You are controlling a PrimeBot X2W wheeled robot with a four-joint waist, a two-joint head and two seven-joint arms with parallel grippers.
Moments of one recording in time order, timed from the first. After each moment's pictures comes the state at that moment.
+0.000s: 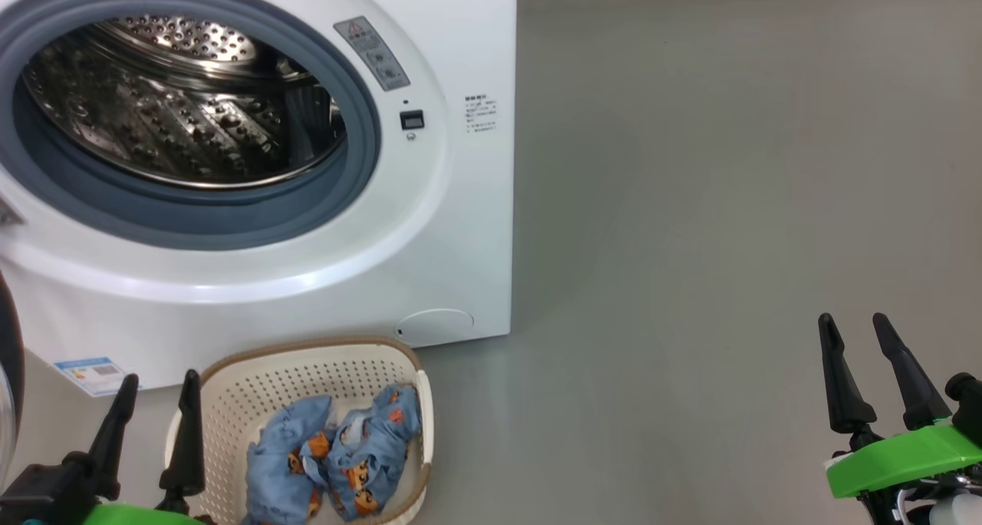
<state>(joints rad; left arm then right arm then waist) -0.08 0.23 0.00 0.29 -0.39 -0.13 -0.26 -0.05 -0.23 0.02 0.24 0.47 0.13 -0.25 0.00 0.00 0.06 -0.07</state>
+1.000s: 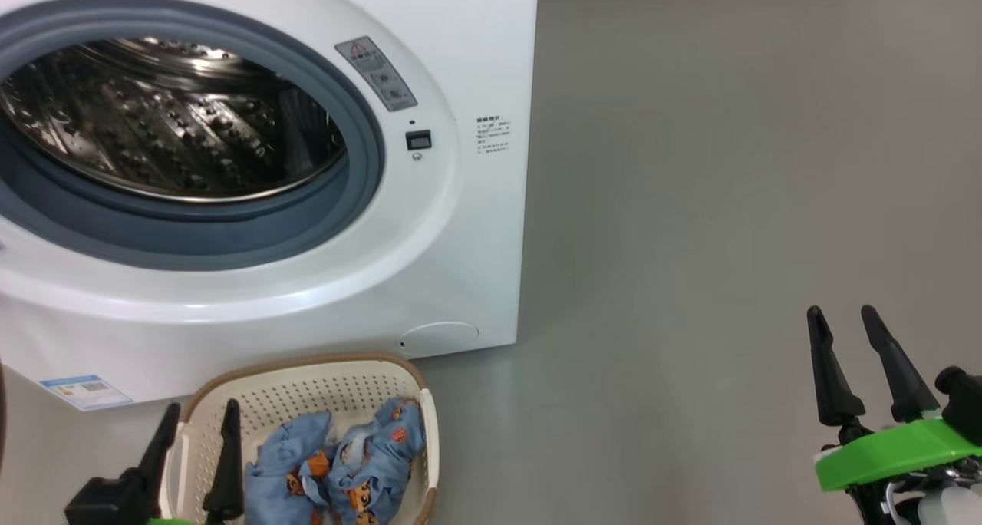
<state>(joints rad) -0.08 0.11 0.07 0.37 -0.22 -0.13 -0.26 -0.06 -0.21 0.03 0.23 0.47 0.13 -0.25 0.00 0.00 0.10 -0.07</state>
